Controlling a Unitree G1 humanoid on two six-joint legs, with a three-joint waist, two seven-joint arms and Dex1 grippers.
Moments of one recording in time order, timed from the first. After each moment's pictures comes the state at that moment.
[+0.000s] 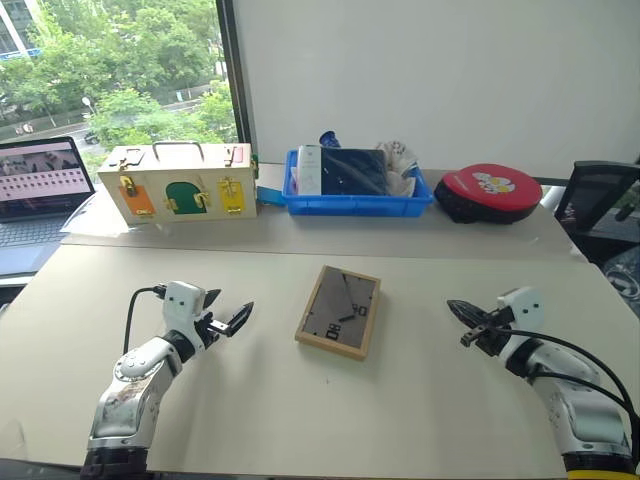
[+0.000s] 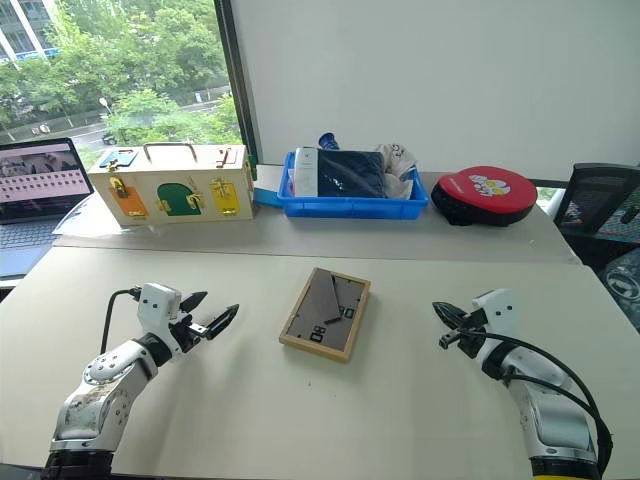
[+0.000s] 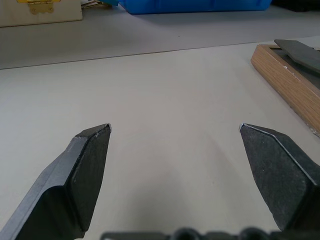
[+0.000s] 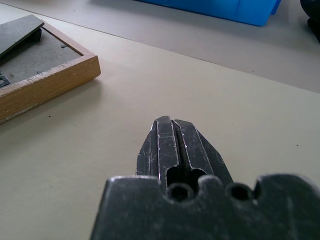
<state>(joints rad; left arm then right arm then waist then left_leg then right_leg) -0.16 0.42 0.20 -0.07 -0.36 0.35 -0.56 -0.13 -0.53 -0.25 0.00 0.34 0.24 0.65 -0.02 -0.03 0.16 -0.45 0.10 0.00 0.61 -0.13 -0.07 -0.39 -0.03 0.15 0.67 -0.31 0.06</state>
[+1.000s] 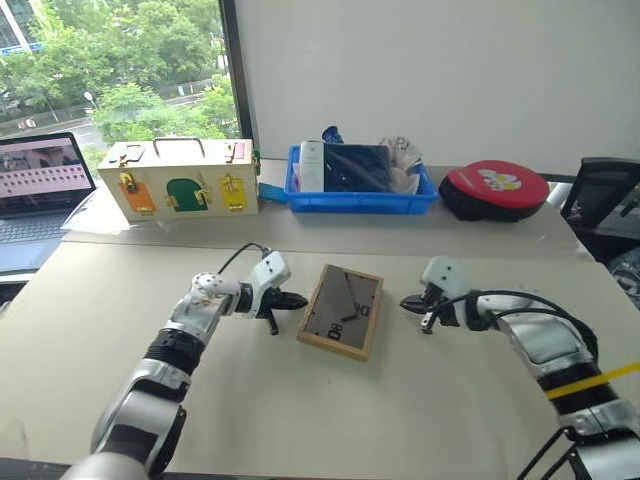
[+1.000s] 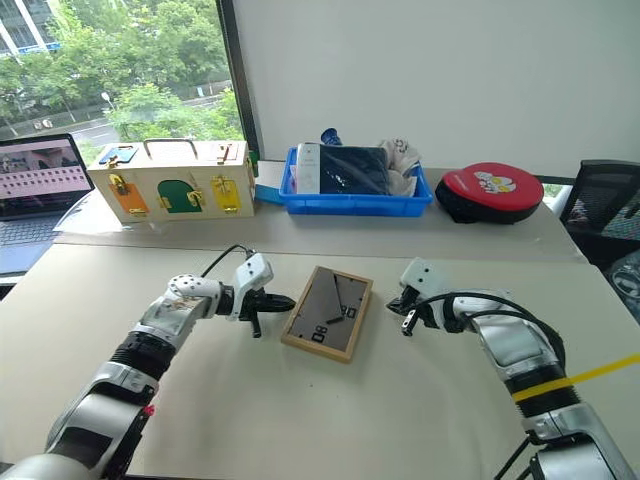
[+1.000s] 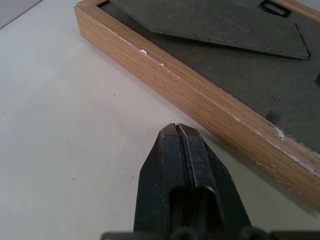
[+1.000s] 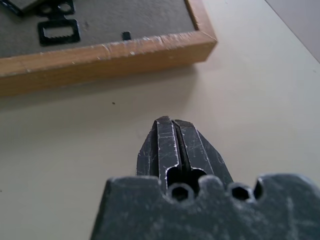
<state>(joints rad) -0.77 0.45 -0.25 0.51 -0.12 0.32 -1.10 -0.59 -0.70 0.25 0.15 0.13 0.46 0.92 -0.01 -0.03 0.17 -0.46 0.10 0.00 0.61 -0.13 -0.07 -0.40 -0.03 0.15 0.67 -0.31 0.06</state>
